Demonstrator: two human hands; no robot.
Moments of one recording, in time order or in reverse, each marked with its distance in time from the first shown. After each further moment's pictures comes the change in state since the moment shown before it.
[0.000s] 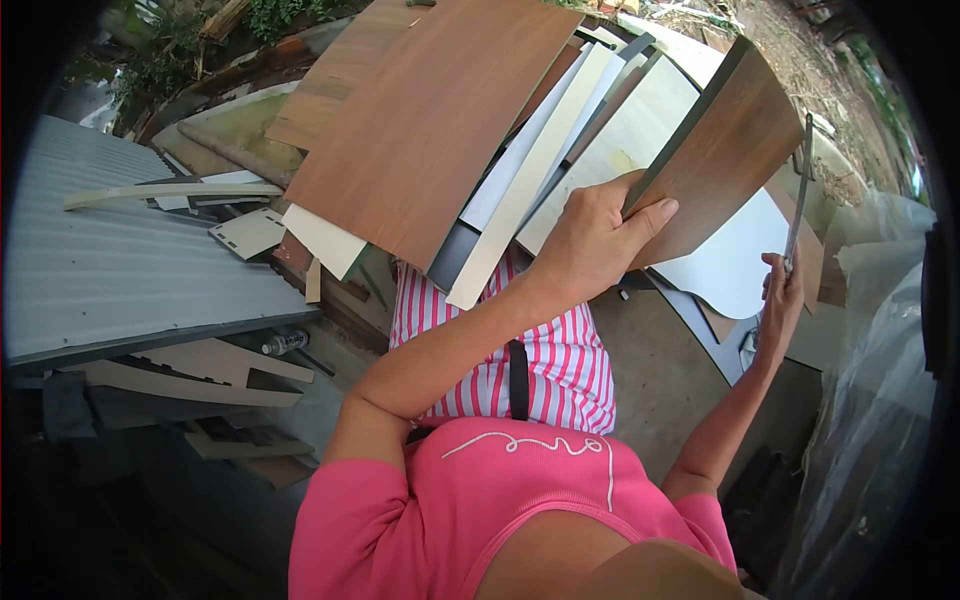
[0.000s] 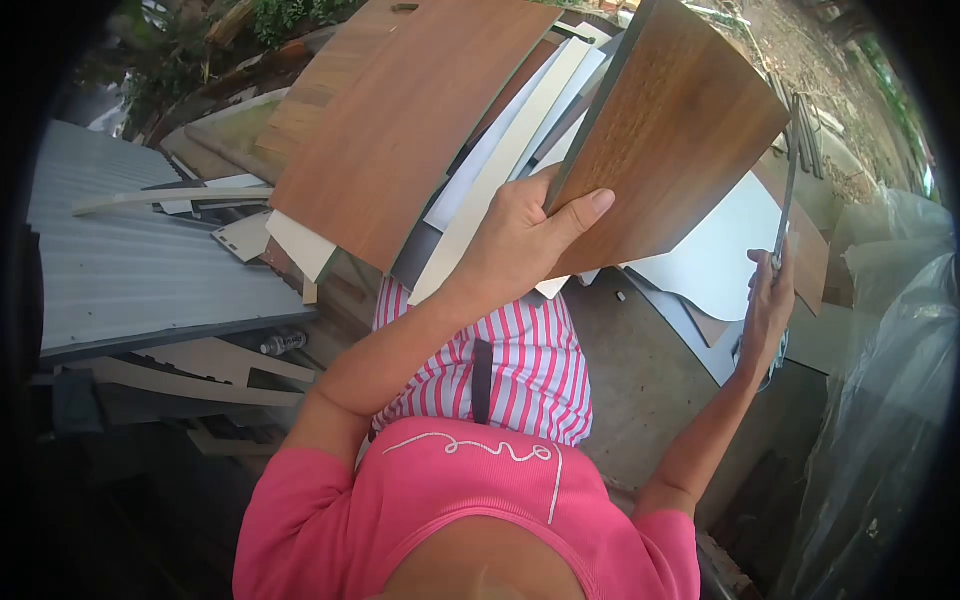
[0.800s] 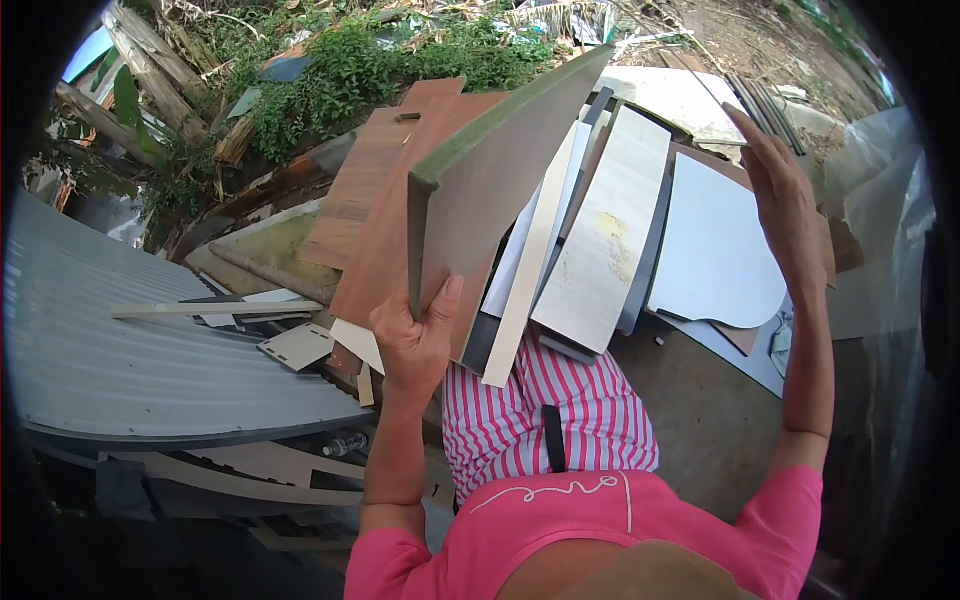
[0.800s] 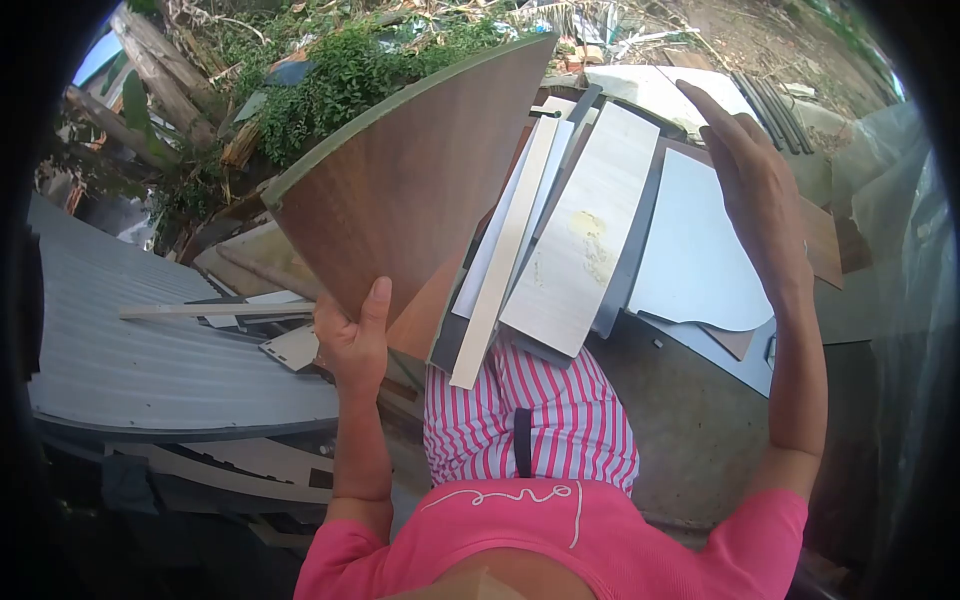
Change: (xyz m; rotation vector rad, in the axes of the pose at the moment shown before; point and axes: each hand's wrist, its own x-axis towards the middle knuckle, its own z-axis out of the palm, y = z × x) left_hand -0.051 0.047 -0.098 0.601 0.452 0.441; right_hand 0.044 -0.153 -0.007 -0.251 0.105 -0.671
